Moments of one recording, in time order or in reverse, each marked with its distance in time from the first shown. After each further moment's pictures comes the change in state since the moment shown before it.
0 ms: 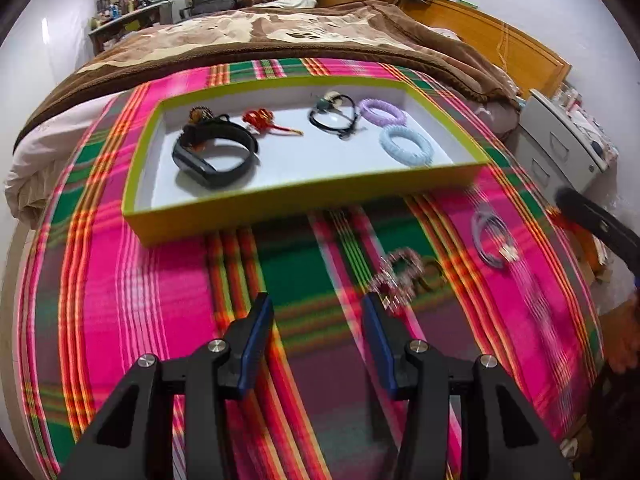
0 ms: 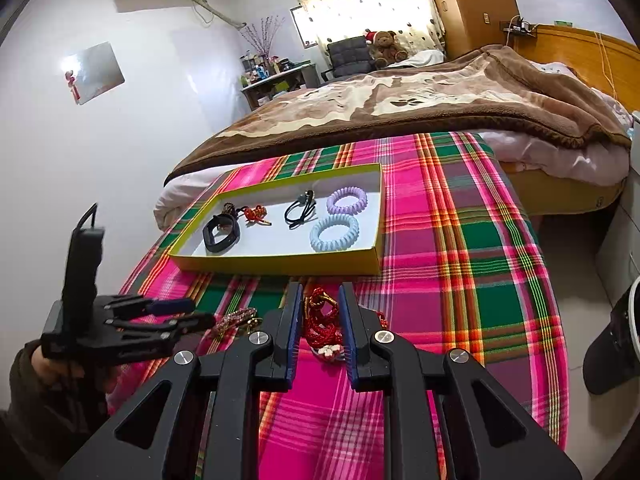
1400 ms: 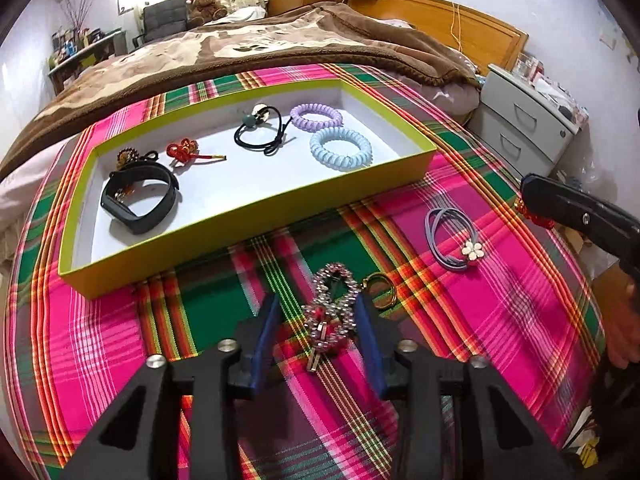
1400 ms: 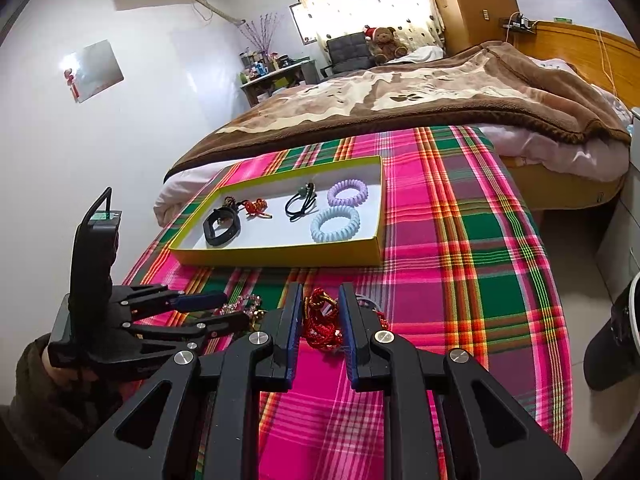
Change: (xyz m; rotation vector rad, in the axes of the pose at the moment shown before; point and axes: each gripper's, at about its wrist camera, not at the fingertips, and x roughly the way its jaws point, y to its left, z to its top) left arm 0.017 -0.039 0.016 0.158 -0.031 -0.044; right arm -0.001 0.002 -0.004 0.002 0.011 0.002
